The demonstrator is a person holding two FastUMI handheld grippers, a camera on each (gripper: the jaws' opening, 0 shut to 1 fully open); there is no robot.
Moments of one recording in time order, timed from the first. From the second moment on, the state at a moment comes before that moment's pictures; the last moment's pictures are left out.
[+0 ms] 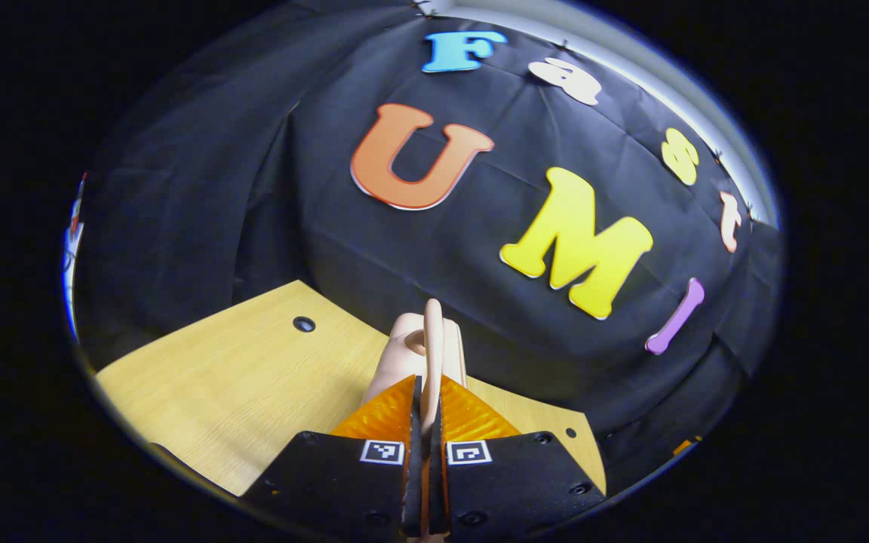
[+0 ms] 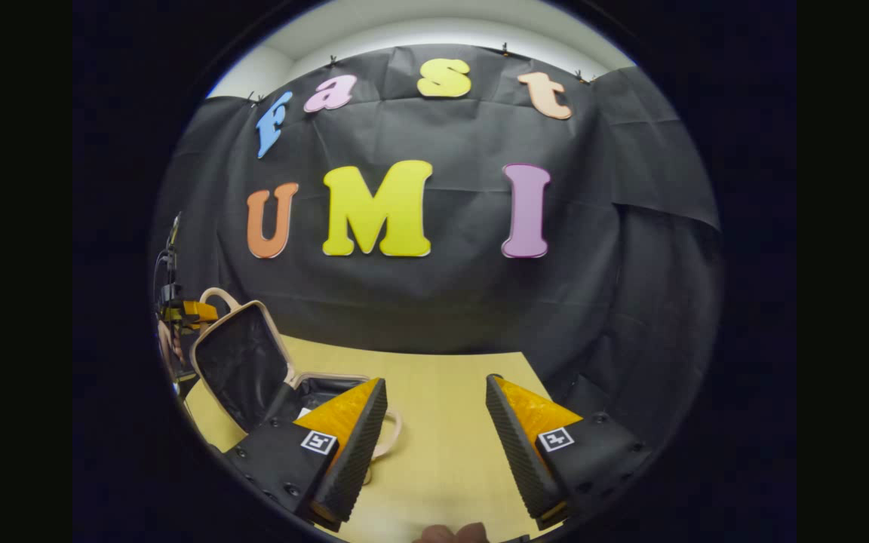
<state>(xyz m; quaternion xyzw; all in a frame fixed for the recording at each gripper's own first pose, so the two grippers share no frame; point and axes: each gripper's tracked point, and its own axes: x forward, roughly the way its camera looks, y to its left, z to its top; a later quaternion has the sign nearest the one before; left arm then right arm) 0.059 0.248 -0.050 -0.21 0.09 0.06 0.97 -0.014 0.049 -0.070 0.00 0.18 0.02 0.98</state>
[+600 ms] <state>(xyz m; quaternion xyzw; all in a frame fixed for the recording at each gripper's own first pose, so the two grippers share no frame) 0.099 0.062 -0.081 -0.07 0.12 0.02 0.99 -0.031 -0.060 -0.075 0.00 0.18 -0.06 0.98</state>
